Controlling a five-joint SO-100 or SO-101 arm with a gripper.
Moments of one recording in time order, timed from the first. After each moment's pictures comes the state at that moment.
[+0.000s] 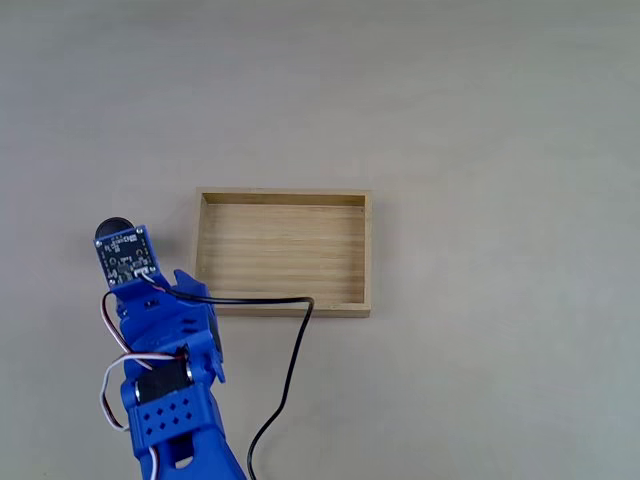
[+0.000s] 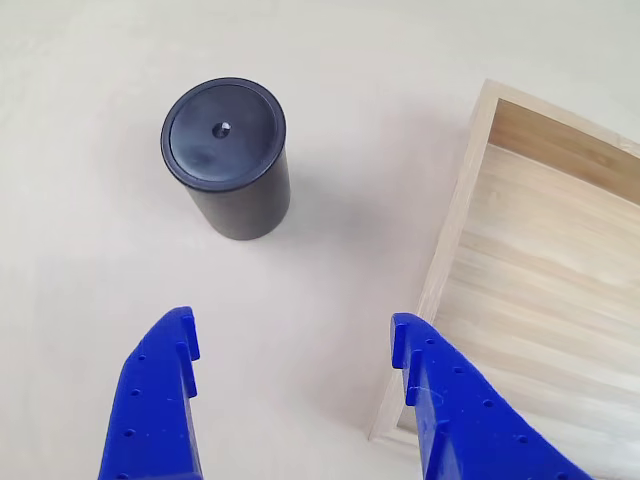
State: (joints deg) arm -21.1 -18.5 43.0 29.4 1.8
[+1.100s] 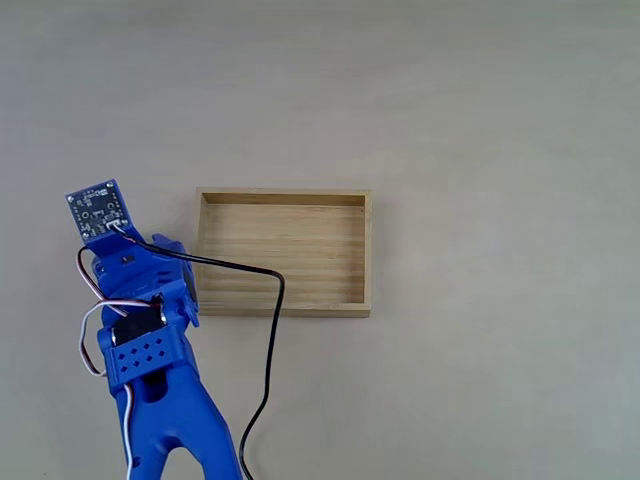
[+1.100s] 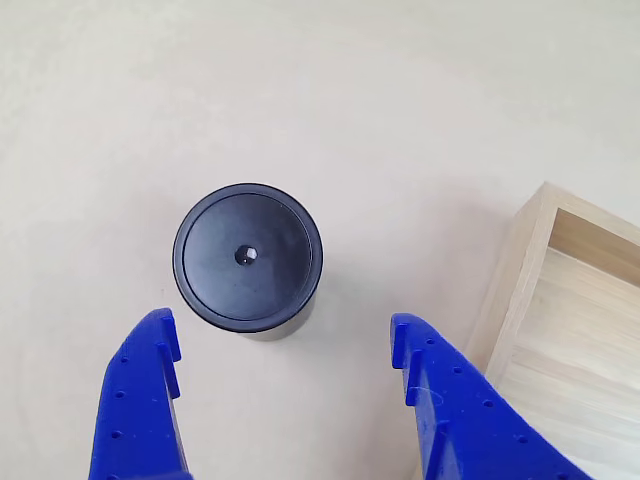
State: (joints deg) arm -22.9 1.6 24.3 29.0 2.5
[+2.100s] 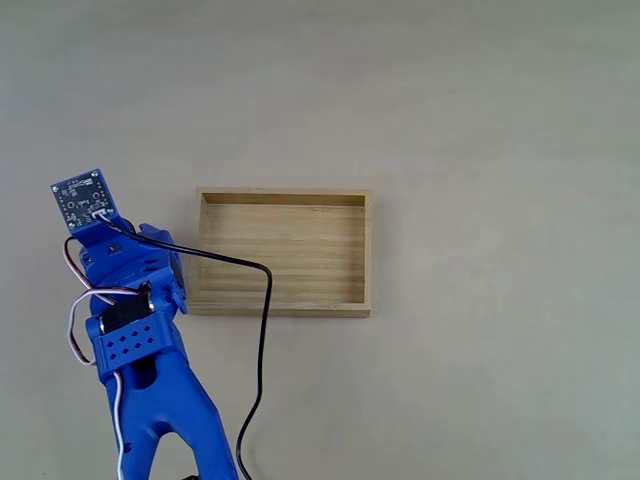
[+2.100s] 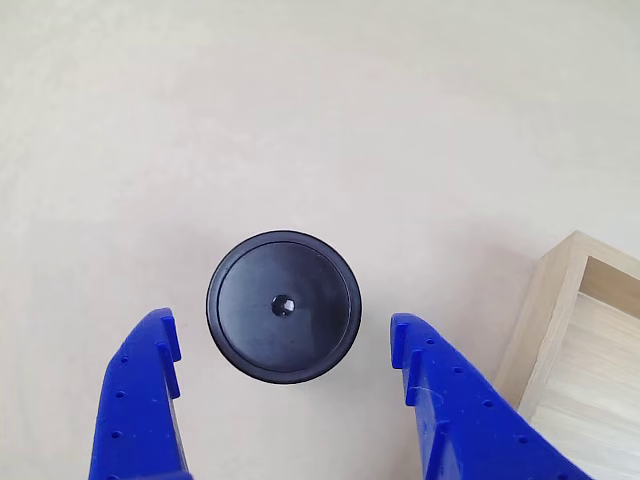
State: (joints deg) arm -24.4 6.0 19.2 29.0 2.5
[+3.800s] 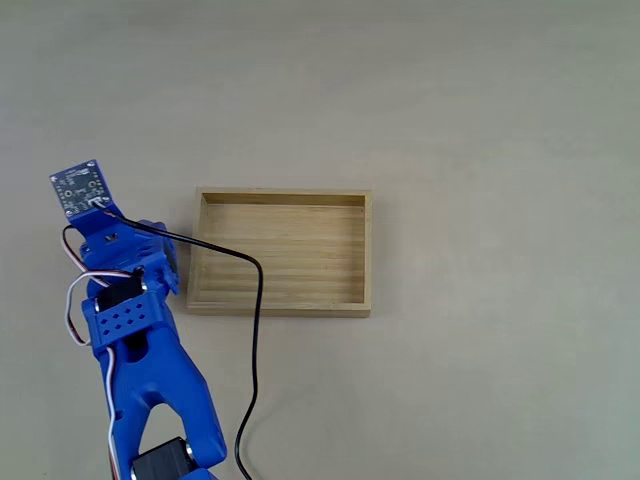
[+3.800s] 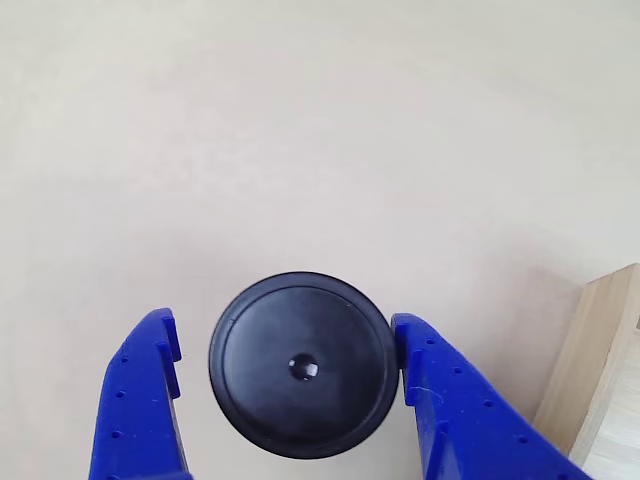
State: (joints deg) arm -25.5 18.2 9.5 29.0 2.5
